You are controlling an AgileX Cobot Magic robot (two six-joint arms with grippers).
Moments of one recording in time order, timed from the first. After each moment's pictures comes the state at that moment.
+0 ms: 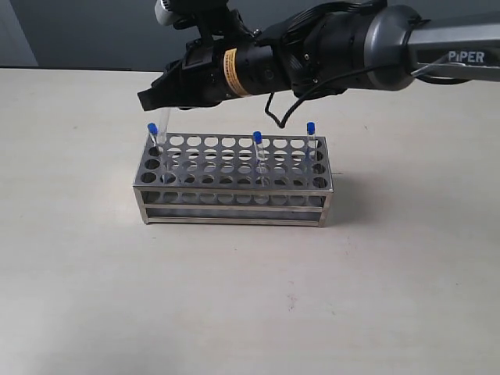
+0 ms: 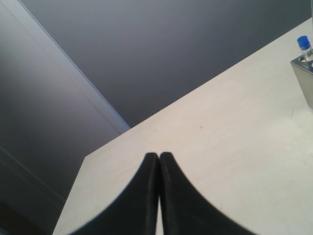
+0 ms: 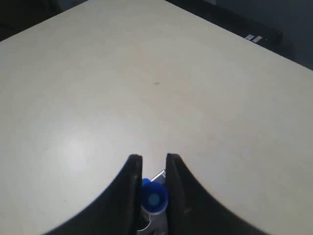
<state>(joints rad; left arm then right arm) 0.02 0.00 0.01 0.69 0.21 -0.12 0.78 2.01 -1.46 -1.74 -0.31 1.77</state>
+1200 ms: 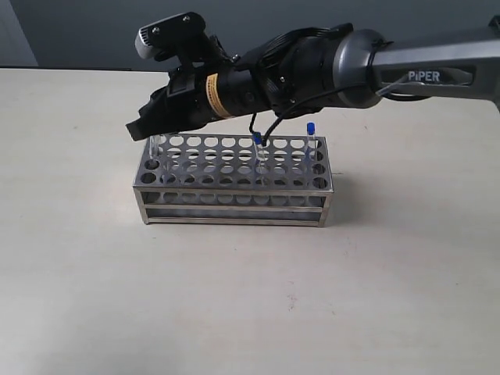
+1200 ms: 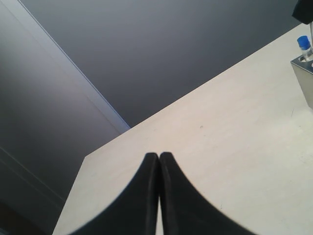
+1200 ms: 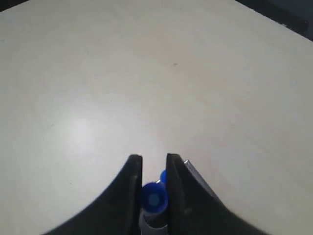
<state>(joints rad) 0.02 0.00 0.01 0.69 0.21 -0.12 0.83 2.07 -1.49 -1.75 -0.33 1.72</state>
